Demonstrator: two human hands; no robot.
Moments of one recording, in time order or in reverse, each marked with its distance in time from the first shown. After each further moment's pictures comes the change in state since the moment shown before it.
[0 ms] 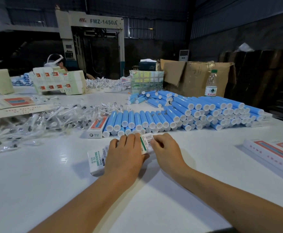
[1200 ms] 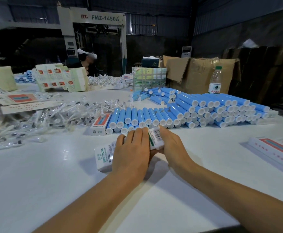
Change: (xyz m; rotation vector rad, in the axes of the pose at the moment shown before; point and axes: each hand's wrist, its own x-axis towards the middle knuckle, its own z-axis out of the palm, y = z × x) left_hand -0.003 0.010 -0.011 -0.154 0.016 0.005; right_hand -0.006 -0.015 -0.005 0.498 -0.114 0.173
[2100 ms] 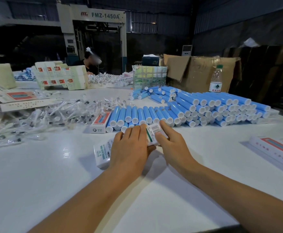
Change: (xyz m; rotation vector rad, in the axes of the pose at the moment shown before) left_hand 0.006 -0.010 0.004 0.070 0.021 -0.008; right_hand 0.004 0.006 -0.005 -0.192 0.025 -0.073
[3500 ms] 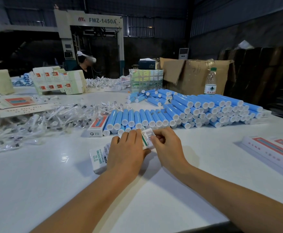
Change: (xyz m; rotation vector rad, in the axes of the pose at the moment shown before) left_hand 0.000 0.003 0.002 0.033 -0.005 0.015; right_hand 0.004 0.005 0.001 -0.196 0.171 -0.216
